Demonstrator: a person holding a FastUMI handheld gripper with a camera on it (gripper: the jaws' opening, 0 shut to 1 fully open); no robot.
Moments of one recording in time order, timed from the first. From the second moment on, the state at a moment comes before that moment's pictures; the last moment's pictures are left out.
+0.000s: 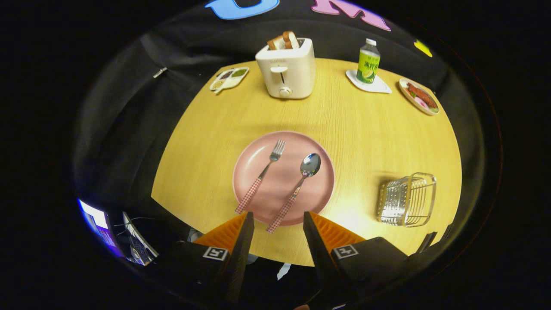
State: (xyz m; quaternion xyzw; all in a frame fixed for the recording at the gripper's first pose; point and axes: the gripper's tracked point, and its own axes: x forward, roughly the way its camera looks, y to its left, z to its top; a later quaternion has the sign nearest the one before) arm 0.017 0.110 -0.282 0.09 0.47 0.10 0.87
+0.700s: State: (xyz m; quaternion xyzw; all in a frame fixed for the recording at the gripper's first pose) arm 0.033 0.118 -0.352 0.12 0.55 0.02 0.82
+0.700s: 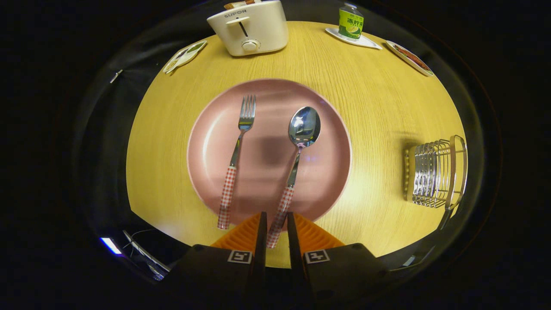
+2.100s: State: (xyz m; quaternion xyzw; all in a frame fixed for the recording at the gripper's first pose) arm -0.009 -0.068 -0.225 -0.04 0.52 0.11 0.85
